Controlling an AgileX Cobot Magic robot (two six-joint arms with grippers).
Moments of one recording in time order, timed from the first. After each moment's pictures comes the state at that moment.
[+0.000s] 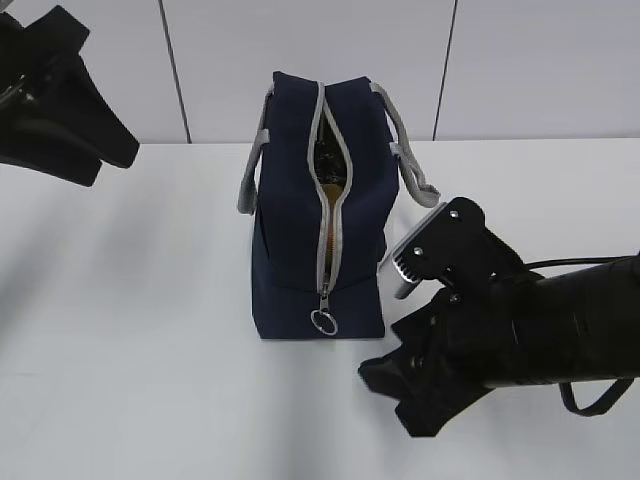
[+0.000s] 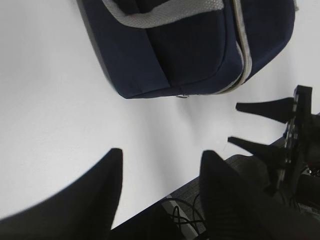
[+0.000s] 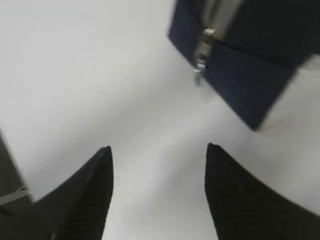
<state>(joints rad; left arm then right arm) -0.15 1.45 -1.29 -0.59 1.18 0.22 0.56 1.47 -0.61 1.39 0.24 -1.67</state>
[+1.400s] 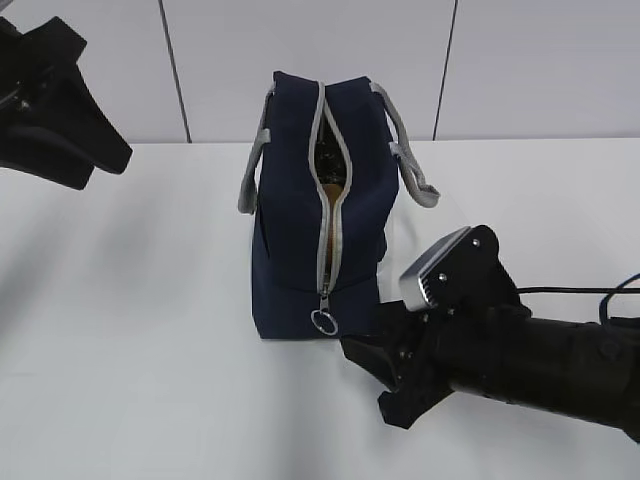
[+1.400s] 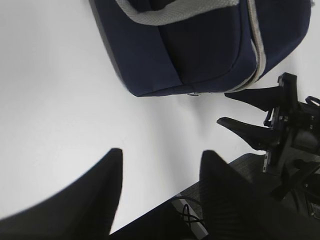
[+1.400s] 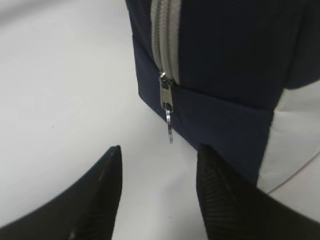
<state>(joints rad) -0.15 1.45 -1.29 -0.55 1.18 0.22 0.47 1.73 -0.48 -0.55 -0.72 0.21</state>
